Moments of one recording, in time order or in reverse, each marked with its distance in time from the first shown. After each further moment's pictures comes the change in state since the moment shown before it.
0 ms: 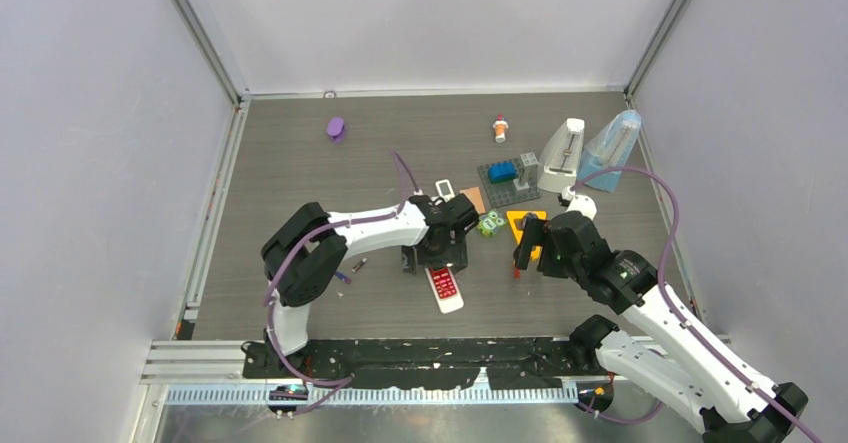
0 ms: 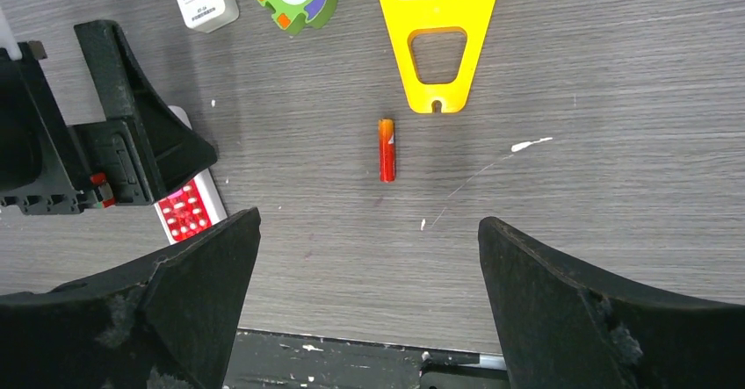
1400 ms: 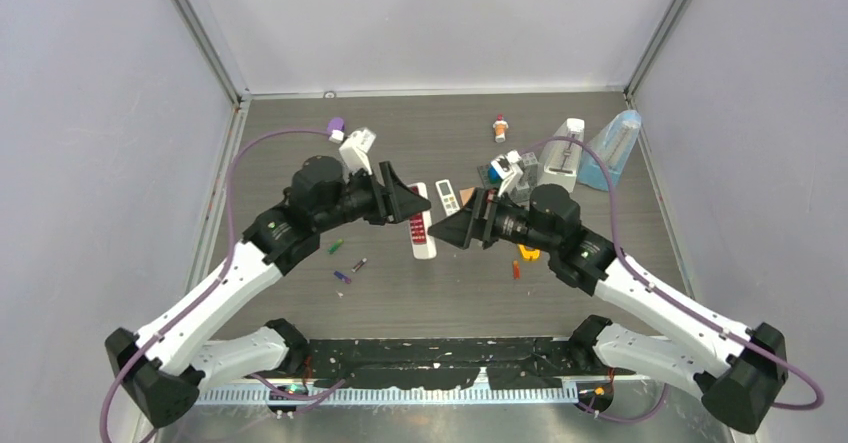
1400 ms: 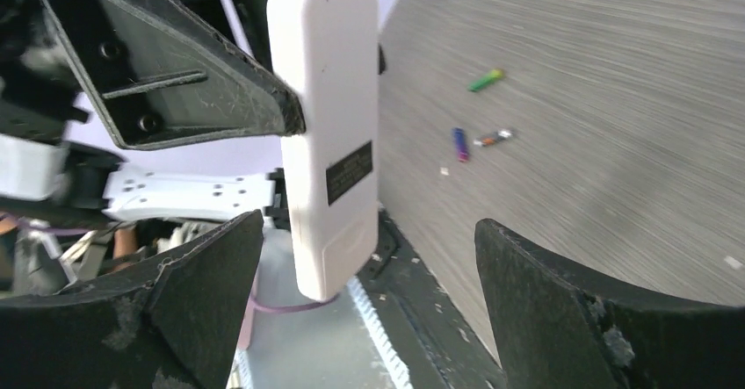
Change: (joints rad) left arm 0.268 -0.863 -0.292 0.438 0.356 0.276; right arm 0.112 0.191 0.003 0.823 -0.610 0.157
